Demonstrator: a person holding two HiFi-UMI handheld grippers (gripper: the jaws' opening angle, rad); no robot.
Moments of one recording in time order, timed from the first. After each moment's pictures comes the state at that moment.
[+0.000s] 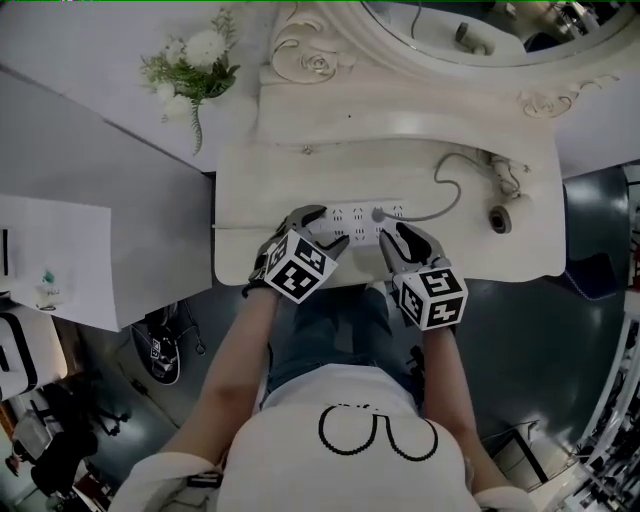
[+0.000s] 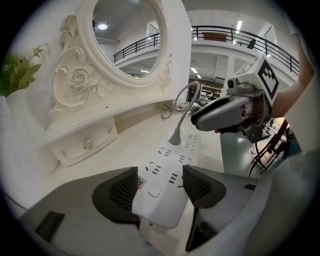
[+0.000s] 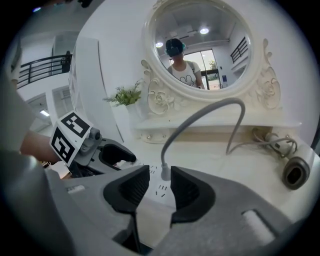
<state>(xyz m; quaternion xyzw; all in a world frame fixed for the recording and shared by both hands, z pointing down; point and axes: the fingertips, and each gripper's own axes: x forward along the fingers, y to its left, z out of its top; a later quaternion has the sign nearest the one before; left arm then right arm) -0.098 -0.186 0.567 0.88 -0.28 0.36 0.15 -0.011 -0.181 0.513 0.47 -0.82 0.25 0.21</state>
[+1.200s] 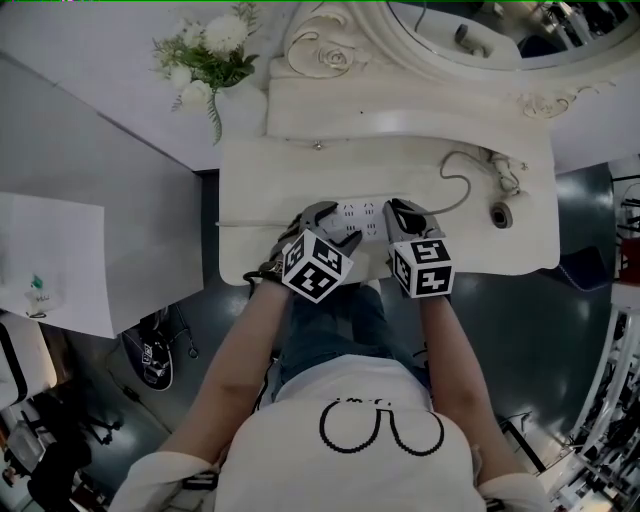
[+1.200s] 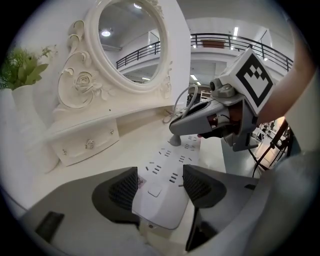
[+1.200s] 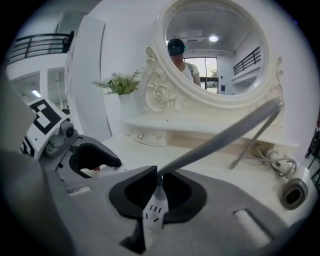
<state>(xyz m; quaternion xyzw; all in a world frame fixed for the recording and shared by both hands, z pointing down) -0.098 -0.186 0.568 0.89 -0.28 0.32 0.14 -0.032 -0.223 0.531 0.51 -0.80 0.20 0.26</state>
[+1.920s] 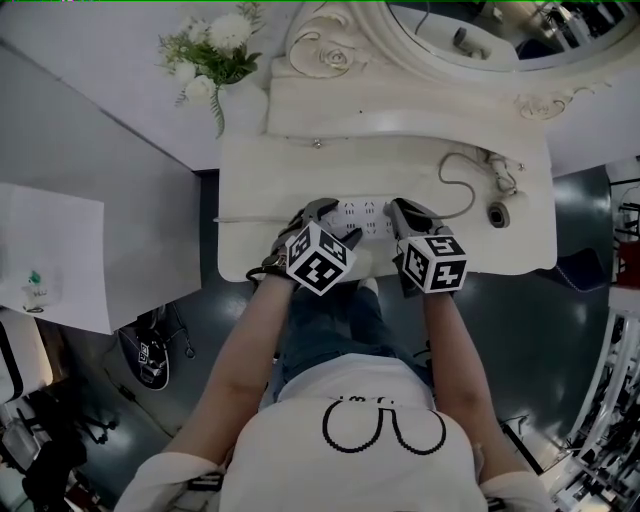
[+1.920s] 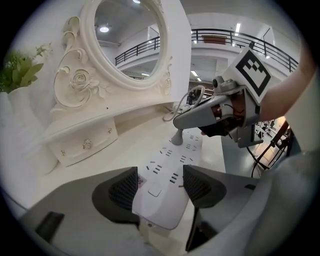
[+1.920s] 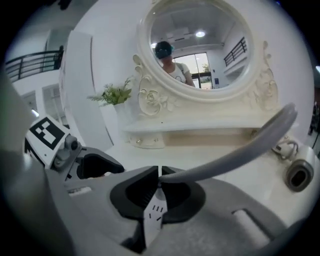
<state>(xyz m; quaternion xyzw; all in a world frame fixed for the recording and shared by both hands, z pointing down) -0.094 -0.184 0.568 0.88 -0.28 0.34 0.15 -0.020 -0.219 0.522 0.51 -0.80 0.25 0.21</state>
